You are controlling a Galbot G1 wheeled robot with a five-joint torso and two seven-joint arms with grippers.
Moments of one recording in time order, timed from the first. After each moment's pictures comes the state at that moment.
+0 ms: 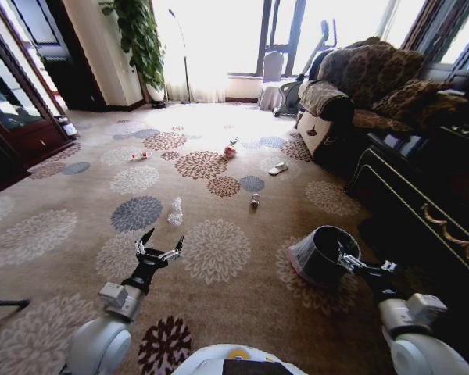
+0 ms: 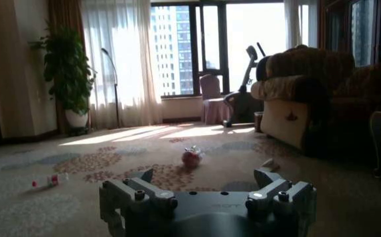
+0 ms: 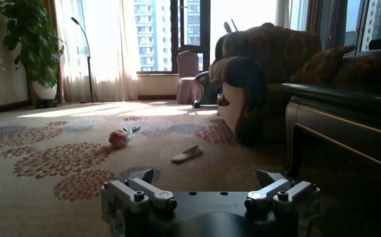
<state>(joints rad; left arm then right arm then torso) 1.79 -1.10 -0.68 -2.36 -0.36 0.05 -0.05 -1.77 1.28 0.94 2.31 0.50 -0.23 0.02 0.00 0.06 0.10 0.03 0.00</state>
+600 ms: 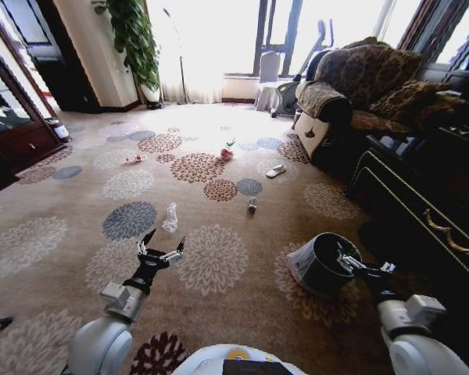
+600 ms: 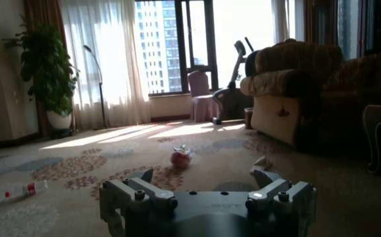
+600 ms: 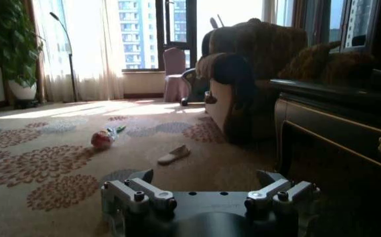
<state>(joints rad) 1.79 -1.11 -0.67 -2.35 -0.33 0.06 -0.05 -1.77 1.29 0.93 2.30 0.50 -0.23 0.02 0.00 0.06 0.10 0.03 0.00</state>
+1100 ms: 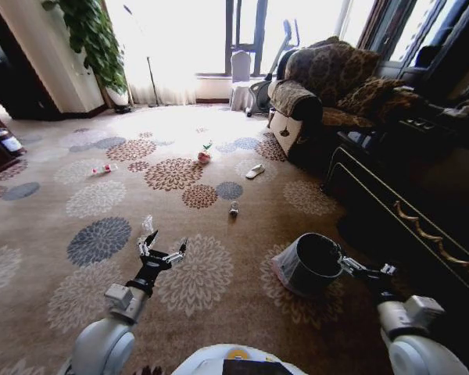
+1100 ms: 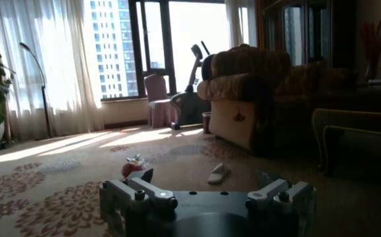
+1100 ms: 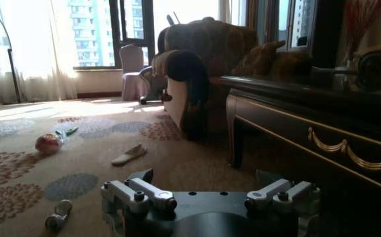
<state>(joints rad) 1.78 -1.11 -0.65 -2.35 -0.31 0.06 -0.05 -1.78 1.30 0.93 2.29 0.49 -0.22 0.02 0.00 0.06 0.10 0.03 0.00</state>
